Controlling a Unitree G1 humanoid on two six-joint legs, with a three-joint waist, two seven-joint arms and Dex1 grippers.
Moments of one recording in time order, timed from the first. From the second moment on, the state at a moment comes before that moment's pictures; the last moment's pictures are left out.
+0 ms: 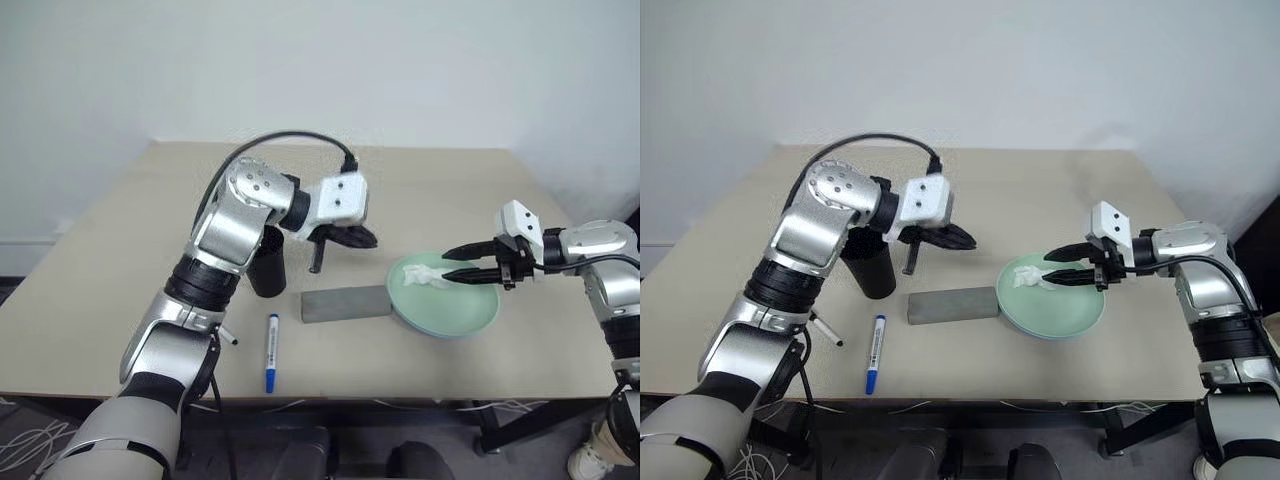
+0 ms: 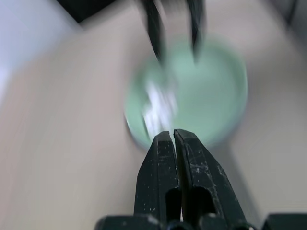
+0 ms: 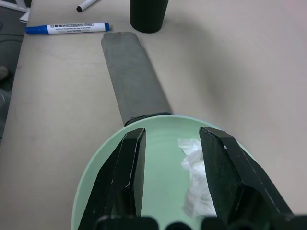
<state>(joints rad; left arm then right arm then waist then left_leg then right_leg) -1.01 0.42 -0.22 0.08 -0.03 0.50 -1.35 -0.63 -0.78 0.10 0.30 0.27 0.20 1.44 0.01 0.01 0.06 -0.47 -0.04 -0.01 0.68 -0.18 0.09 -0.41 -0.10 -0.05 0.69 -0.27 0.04</state>
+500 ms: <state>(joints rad) -1.30 0.45 0.07 0.19 -0.05 1.25 -0.65 -0.70 -0.73 0.14 0.37 0.25 0.19 1.45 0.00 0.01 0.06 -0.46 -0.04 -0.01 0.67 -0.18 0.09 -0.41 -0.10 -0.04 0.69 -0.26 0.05</state>
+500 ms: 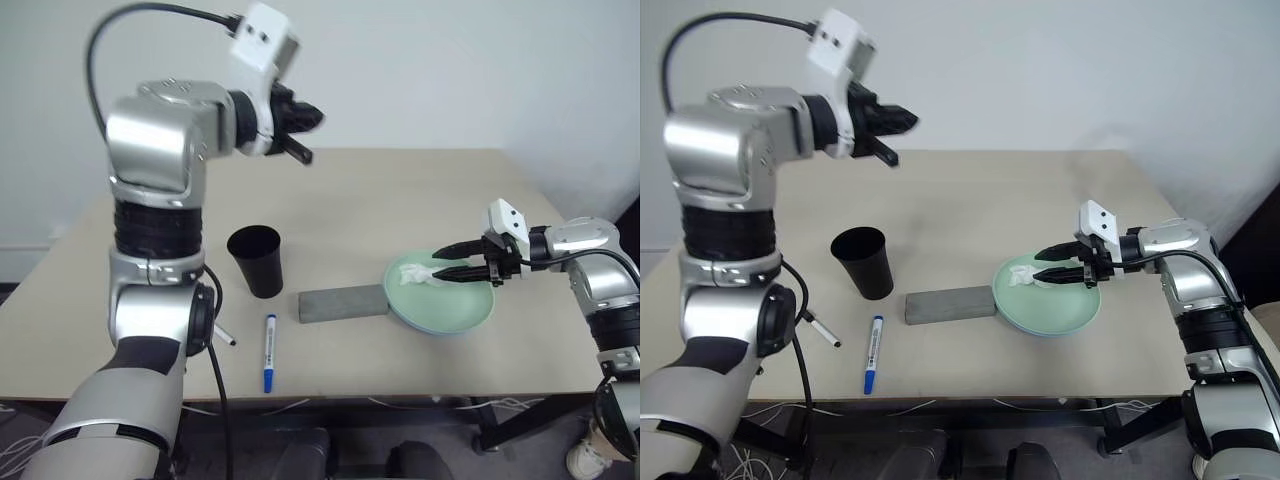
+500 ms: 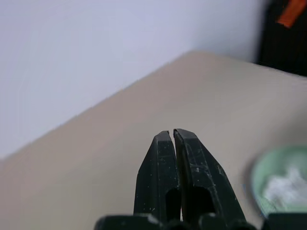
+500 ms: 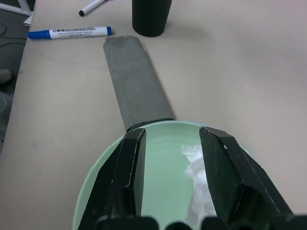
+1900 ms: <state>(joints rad) -1.21 0.13 0.97 0.21 0.34 1.61 0.30 -0.74 -0.66 0.18 0.42 0.22 0.18 1.48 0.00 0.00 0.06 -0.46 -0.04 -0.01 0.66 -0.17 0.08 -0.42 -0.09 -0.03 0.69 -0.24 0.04</state>
